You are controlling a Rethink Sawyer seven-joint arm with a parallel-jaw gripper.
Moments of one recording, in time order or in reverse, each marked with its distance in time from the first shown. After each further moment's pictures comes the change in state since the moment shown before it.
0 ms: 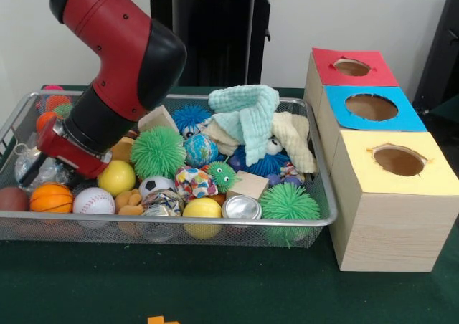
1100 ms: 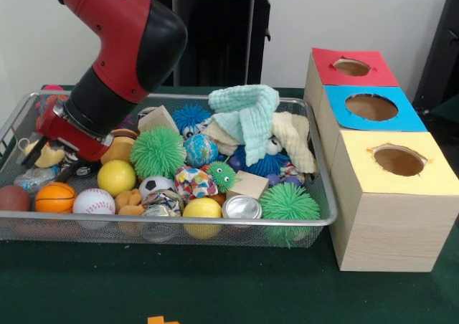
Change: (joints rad) arm 0.001 -0.076 0.024 0.077 -0.014 0.002 0.000
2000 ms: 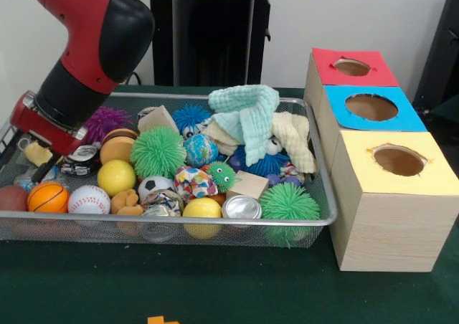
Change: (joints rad) arm -0.114 -0.078 0.083 0.017 -0.034 -0.028 0.000
